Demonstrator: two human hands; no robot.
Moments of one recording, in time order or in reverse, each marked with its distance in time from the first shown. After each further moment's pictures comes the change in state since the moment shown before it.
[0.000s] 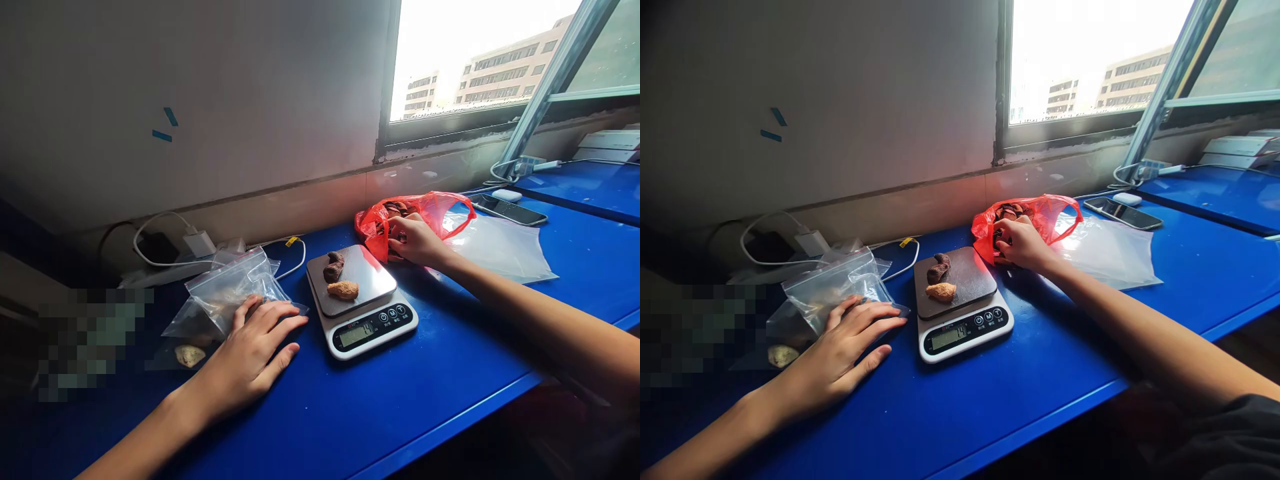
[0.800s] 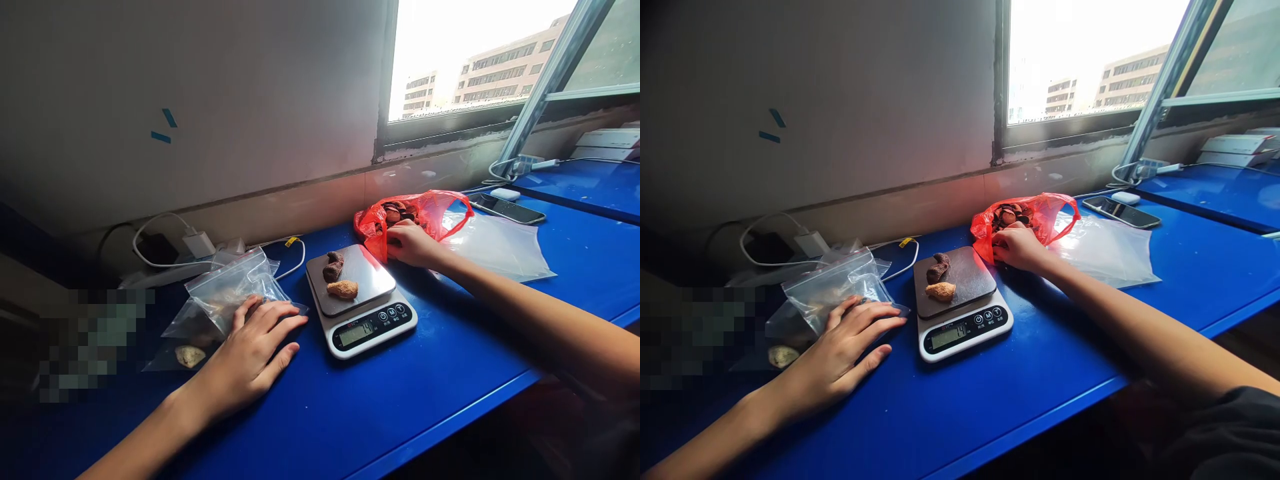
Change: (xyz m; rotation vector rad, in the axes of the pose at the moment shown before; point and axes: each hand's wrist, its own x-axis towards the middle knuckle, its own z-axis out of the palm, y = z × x) left_hand -0.001 -0.004 0.000 -0.012 -0.026 0.016; right_hand -0.001 0.005 0.006 -0.077 -0.149 -0.101
